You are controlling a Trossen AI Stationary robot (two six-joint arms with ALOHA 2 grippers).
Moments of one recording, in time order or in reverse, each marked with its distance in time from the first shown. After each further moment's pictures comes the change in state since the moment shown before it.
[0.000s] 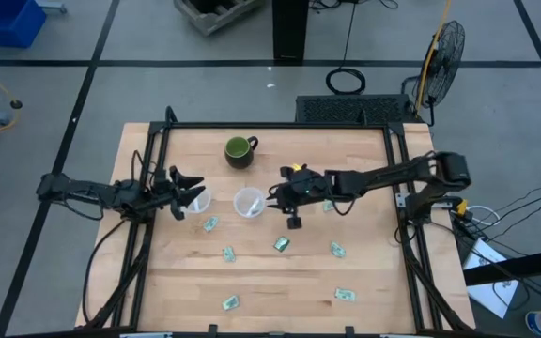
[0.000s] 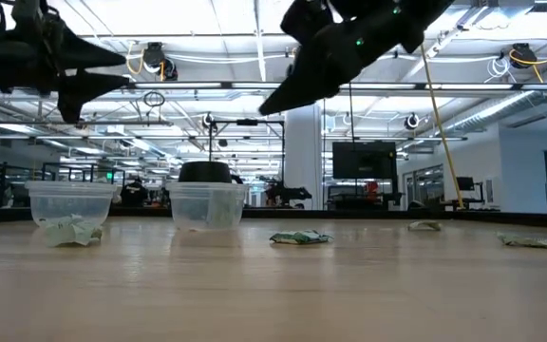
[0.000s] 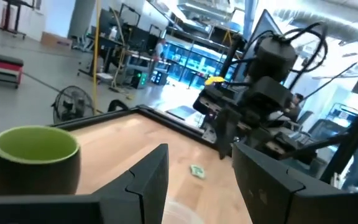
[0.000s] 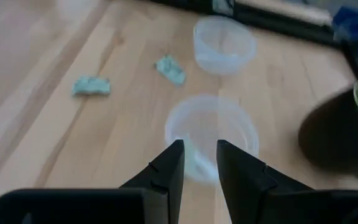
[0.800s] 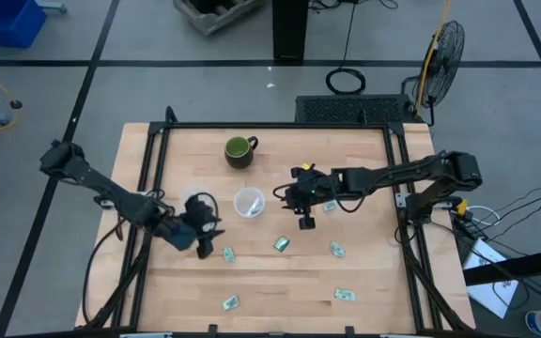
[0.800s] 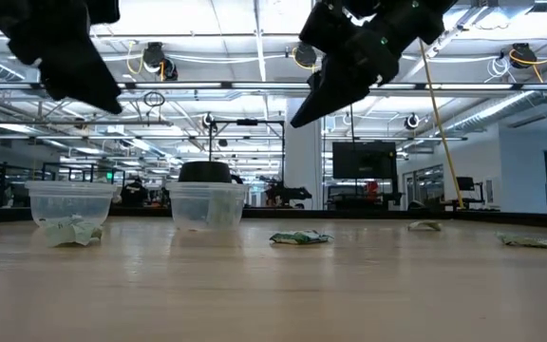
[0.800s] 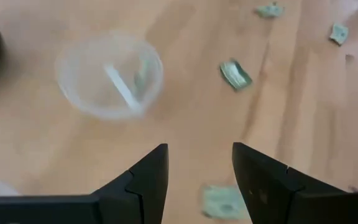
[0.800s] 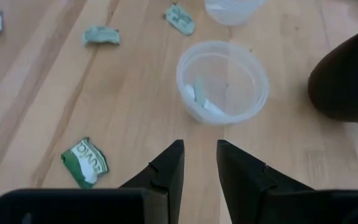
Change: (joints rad) left arm -0.328 0.943 0.660 -0.724 -0.021 -0.498; right arm 0.000 -0.073 -0.028 -0.198 0.006 0.003
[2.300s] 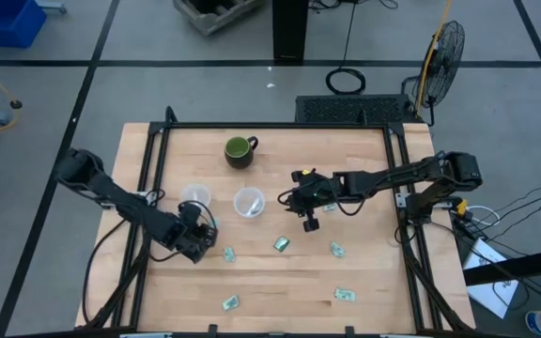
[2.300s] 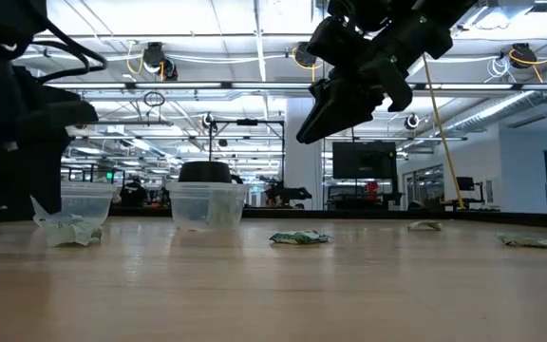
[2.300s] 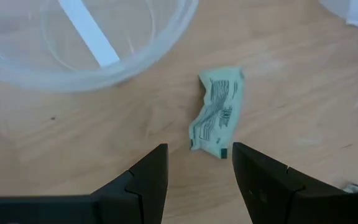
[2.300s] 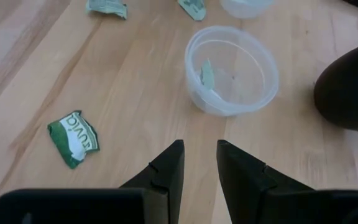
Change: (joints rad) left arm -0.019 0.260 -0.059 -0.299 0.095 -0.978; right arm 0.000 0.000 -0.082 0.086 0.002 -0.123
